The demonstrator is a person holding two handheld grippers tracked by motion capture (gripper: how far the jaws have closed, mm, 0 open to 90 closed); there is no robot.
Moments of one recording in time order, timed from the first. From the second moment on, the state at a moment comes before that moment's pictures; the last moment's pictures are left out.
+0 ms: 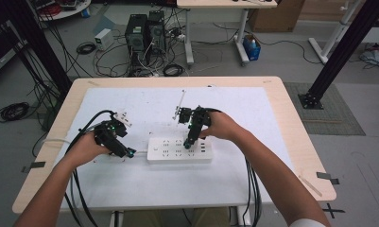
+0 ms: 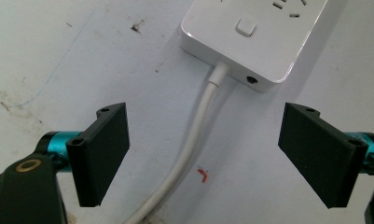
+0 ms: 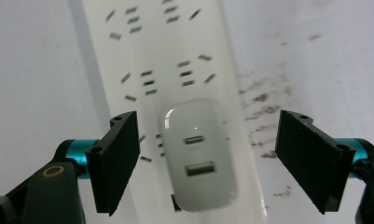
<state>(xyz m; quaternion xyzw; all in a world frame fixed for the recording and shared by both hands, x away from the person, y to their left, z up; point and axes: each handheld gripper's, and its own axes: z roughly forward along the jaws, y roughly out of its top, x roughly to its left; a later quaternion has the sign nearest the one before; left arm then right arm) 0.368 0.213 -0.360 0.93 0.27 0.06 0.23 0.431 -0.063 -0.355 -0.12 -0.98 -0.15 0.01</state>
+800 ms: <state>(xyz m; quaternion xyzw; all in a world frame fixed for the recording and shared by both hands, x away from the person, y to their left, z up) 0.360 0.213 -0.350 0.93 0.27 0.07 0.23 0.426 -0.096 -0.307 -0.22 -0.95 -0.24 -0.05</state>
